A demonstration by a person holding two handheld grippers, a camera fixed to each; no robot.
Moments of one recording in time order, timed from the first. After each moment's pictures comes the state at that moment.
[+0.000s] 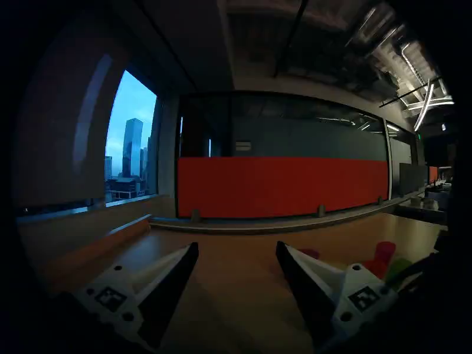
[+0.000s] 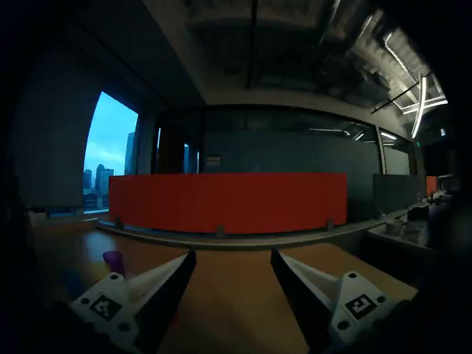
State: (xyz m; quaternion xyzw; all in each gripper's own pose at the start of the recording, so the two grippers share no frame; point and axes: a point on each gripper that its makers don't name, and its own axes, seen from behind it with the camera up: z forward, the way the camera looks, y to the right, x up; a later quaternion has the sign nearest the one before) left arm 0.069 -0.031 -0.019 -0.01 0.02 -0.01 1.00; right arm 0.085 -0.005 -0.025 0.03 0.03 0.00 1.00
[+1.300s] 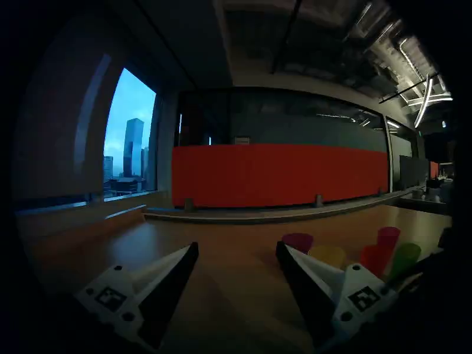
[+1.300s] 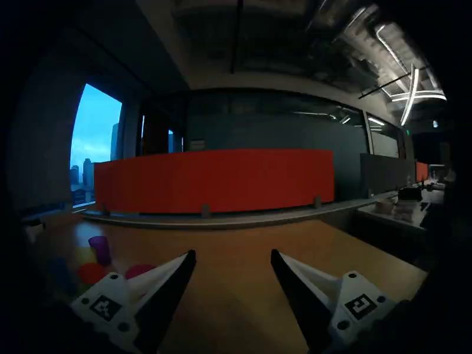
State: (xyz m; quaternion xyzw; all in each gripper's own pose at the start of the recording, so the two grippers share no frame) left arm 0.017 0.003 -0.007 0.00 0.01 0.00 1.00; right arm 0.037 0.017 -0.022 -0.01 -0.01 0.02 1.00
